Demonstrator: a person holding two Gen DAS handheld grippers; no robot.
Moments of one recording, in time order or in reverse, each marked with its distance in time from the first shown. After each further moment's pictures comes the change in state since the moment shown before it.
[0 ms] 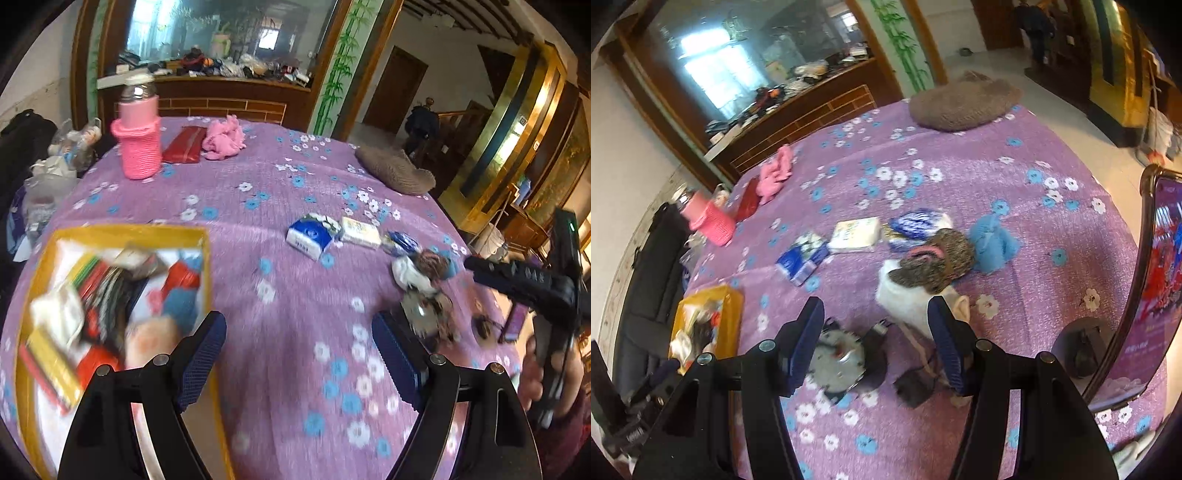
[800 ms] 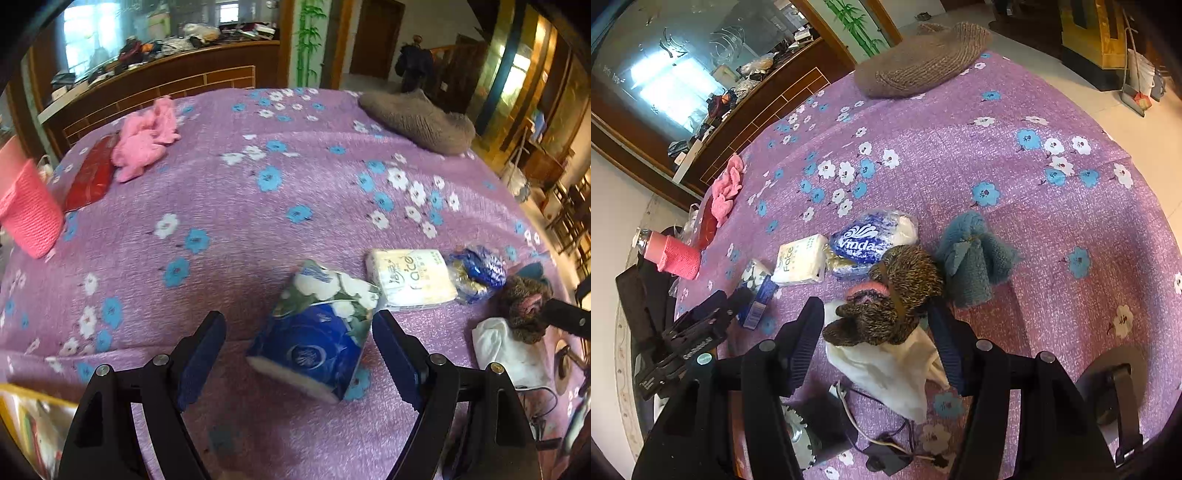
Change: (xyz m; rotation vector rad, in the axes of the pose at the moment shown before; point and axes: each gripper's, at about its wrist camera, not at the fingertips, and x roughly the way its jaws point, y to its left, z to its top) left arm 0.240 -0.047 0.092 0.215 0.158 0.075; right arm 0.068 -0.048 0.034 0.173 0.100 -0.003
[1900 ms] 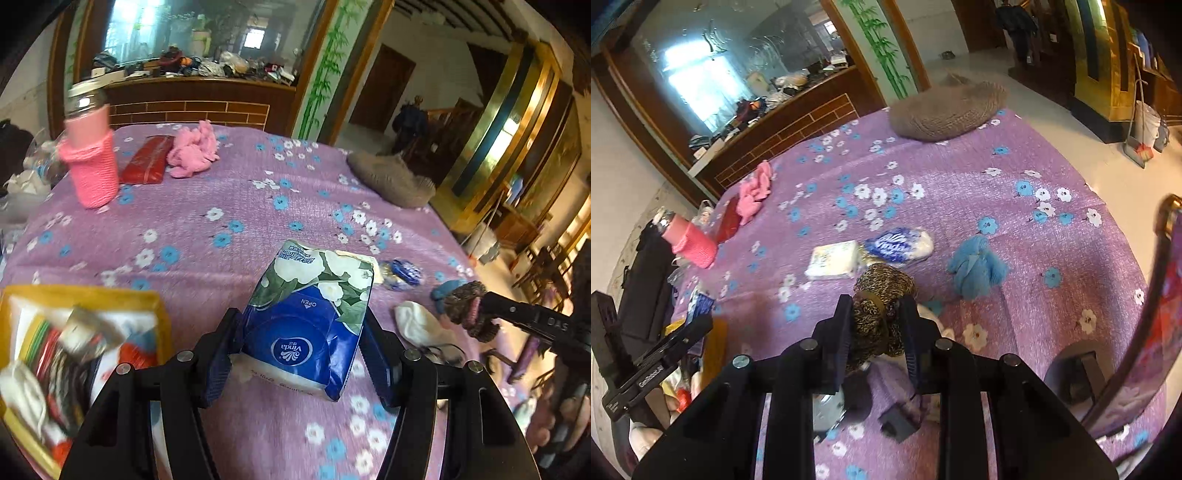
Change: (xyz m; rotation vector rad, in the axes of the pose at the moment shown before) left arm -0.160 0.040 -0.086 -0.196 -0.194 -0.135; right arm -0.059 0.039 -0.030 -0.141 -0.138 -0.022
